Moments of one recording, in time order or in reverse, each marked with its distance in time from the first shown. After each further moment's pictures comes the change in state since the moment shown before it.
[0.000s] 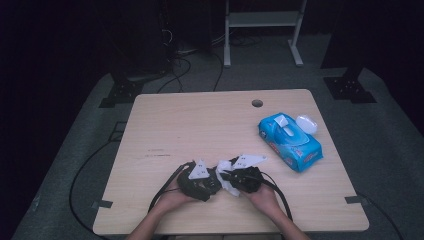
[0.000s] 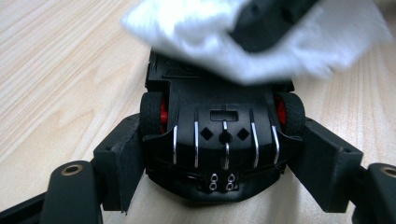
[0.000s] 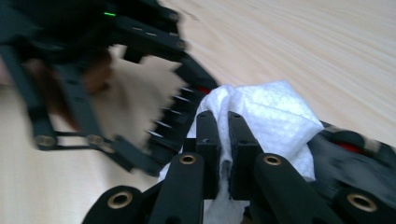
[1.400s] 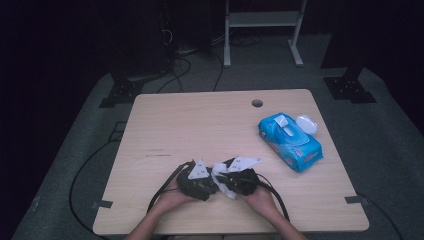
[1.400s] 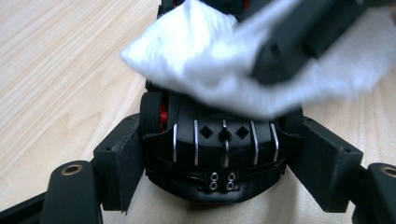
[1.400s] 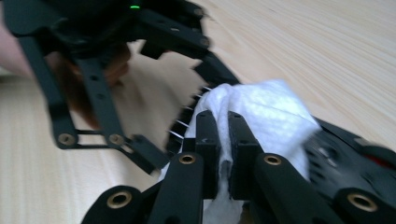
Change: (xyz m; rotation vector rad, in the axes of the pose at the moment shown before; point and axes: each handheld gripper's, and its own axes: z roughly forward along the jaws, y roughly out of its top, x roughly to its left) left arm 0.002 0.001 -0.002 -0.002 0.016 -0.005; right arm 0.007 0.002 0.004 0.006 0.012 -0.037
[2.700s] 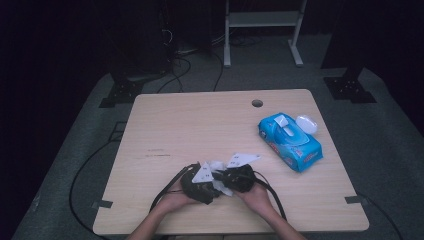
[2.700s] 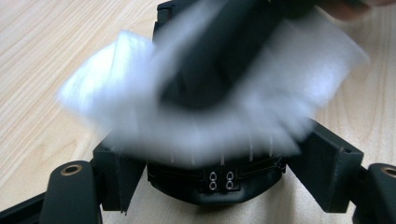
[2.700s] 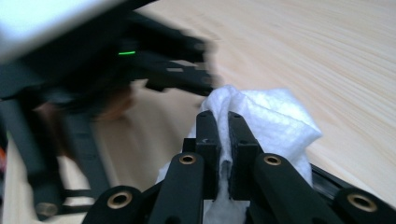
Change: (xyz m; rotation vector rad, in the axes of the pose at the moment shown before) left arm -0.014 0.010 0.001 -0.012 -0.042 0.081; right arm 0.006 0.013 0.006 -0.034 0.032 0.030
